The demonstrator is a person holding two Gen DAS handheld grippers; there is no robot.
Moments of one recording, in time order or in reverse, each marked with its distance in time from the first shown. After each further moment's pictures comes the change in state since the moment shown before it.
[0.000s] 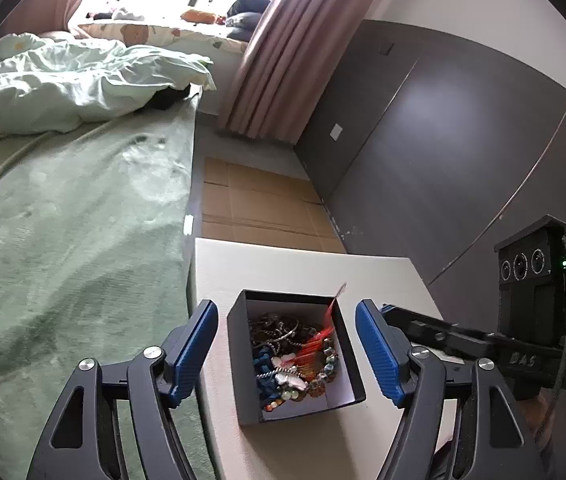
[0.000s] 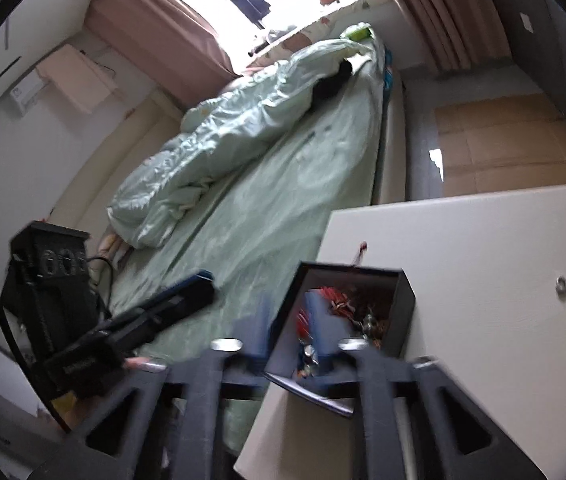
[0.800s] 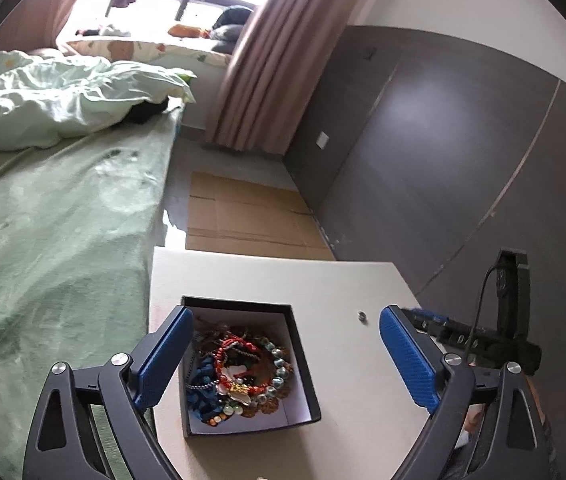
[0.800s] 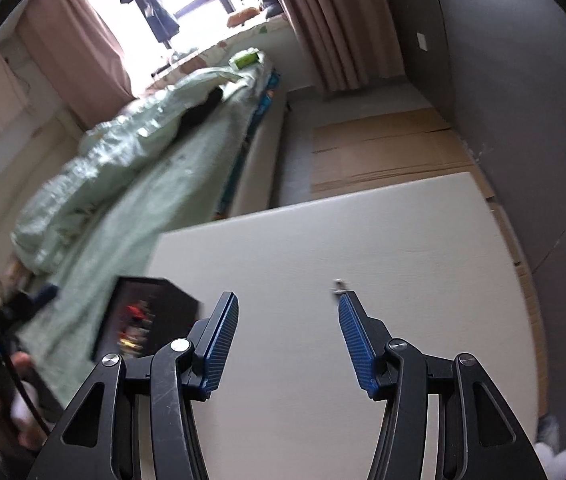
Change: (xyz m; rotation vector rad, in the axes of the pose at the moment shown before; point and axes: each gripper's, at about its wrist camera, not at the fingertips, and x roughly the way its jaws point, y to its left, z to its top) left arm 0.020 -0.046 -0.012 0.030 -0.069 0.007; right arm -0.071 -0.106 -0.007 0.029 -0.070 -0.404
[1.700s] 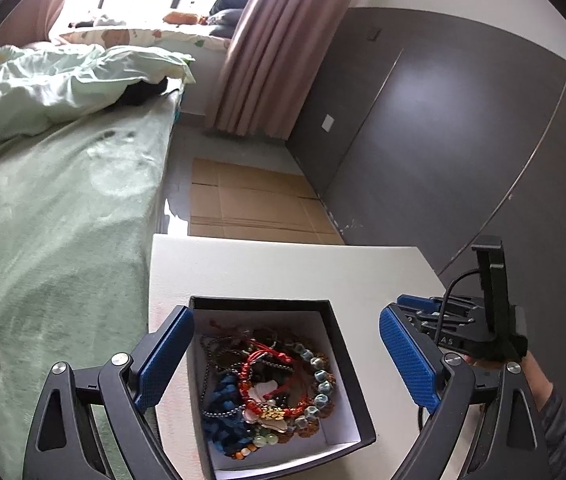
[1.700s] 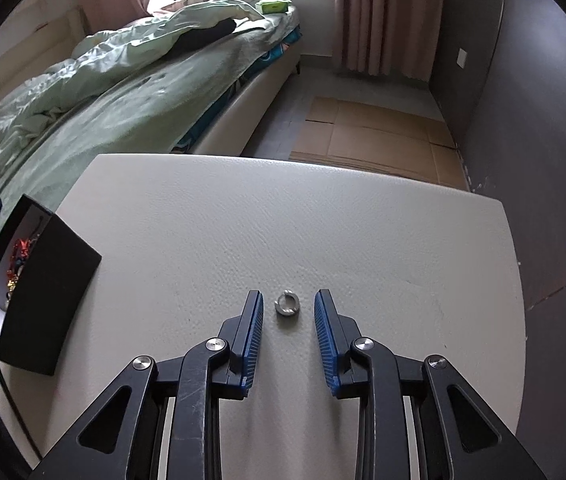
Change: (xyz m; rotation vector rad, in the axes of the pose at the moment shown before) left arm 0.050 0.028 -0.004 0.021 0.067 -0.010; right arm 0.074 -0.009 0.005 -0.296 0.136 -0.141
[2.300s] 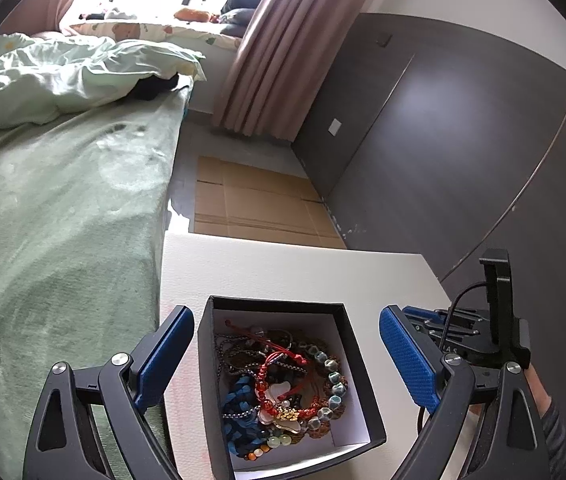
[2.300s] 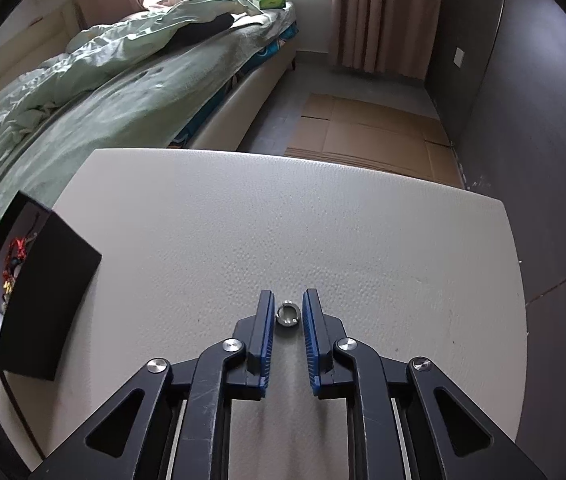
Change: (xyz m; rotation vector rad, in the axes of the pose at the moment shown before) left arm -0.003 0.010 0.001 -0.036 -0.009 0.001; right arm -0.002 0.006 -0.001 0.005 0.022 -0.027
